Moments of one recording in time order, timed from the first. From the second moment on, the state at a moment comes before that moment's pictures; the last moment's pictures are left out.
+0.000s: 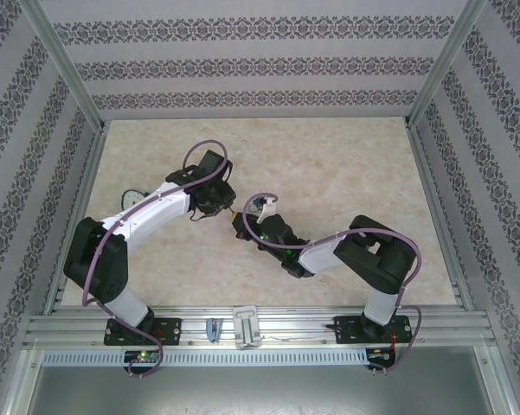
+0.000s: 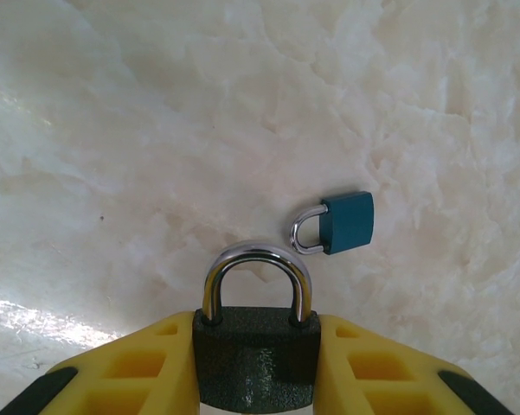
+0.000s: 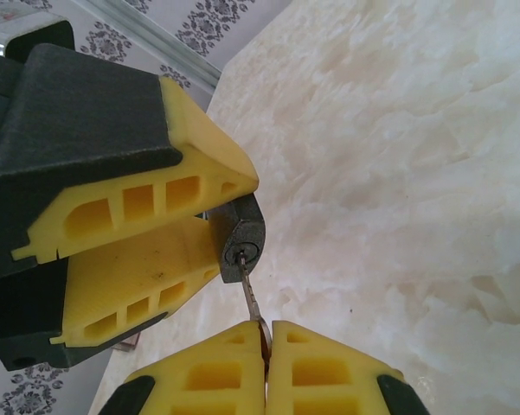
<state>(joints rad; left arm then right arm) -0.51 1.62 1.23 -0.66 0.01 -1.19 0.93 1.80 0.64 0.92 0.15 0.99</state>
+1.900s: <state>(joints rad) -0.45 1.59 1.17 -0.63 0.11 -1.26 0.97 1.81 0.63 0.96 0.27 0.94</state>
